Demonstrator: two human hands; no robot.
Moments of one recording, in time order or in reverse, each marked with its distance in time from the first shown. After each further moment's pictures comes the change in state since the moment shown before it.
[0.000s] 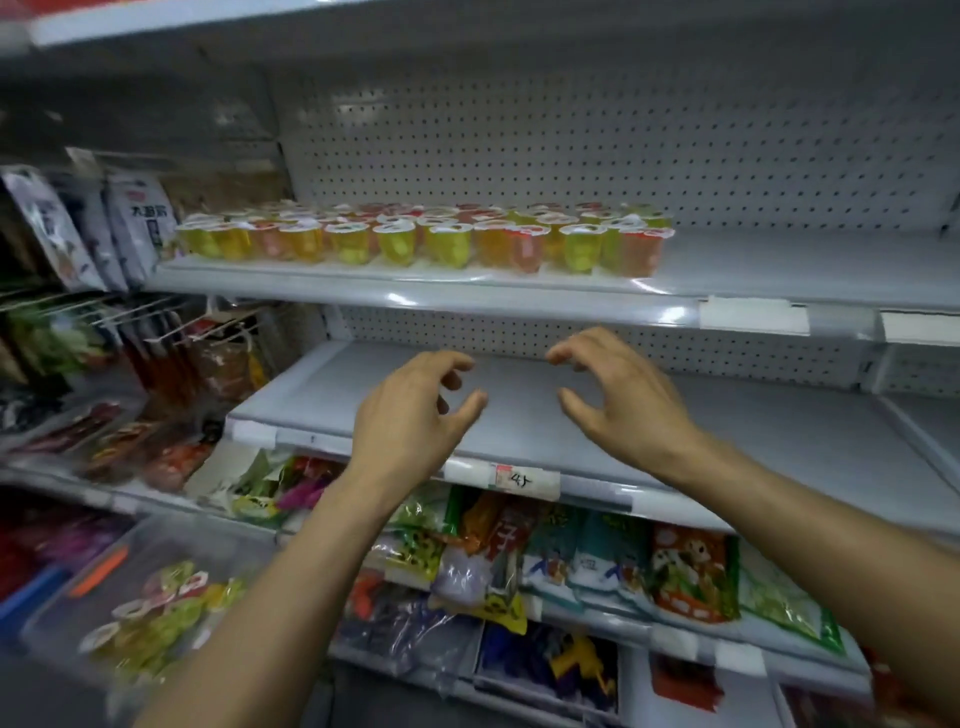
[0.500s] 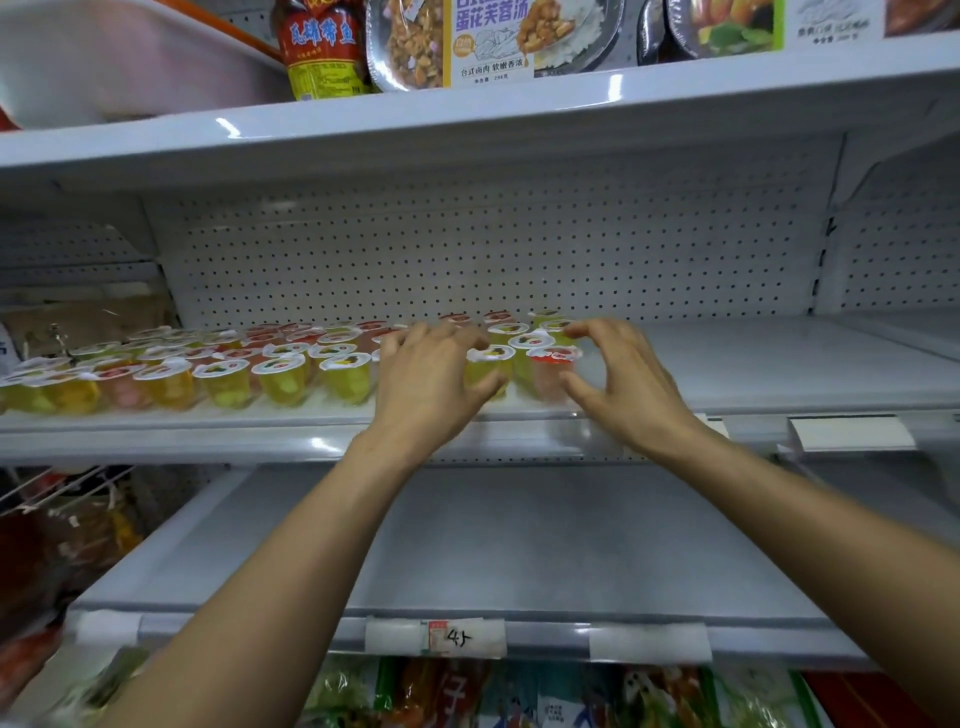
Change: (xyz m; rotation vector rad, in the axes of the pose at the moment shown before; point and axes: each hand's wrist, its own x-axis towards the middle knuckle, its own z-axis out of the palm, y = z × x) left_hand 0.190 0.078 0.036 0.223 0.107 0.305; right_hand 0.094 0.100 -0.064 -0.045 0.224 0.308
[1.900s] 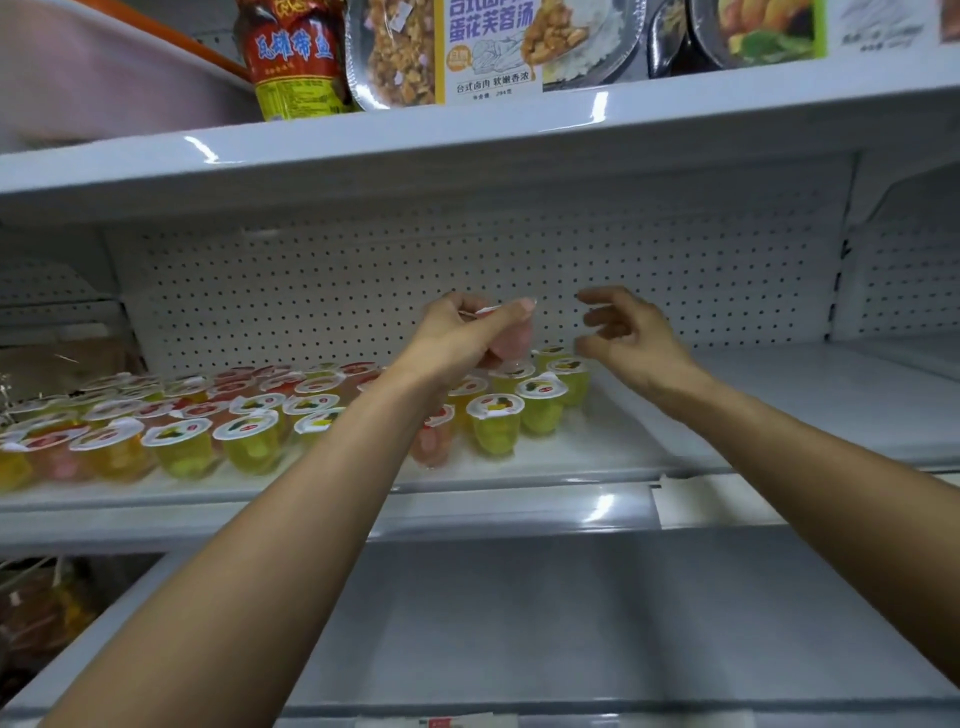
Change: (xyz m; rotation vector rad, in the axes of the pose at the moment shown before) left_hand 0.095 0.001 0.004 -1.145 -0.173 -0.417; right_hand 0.099 0.026 0.005 0.429 0.059 0.166
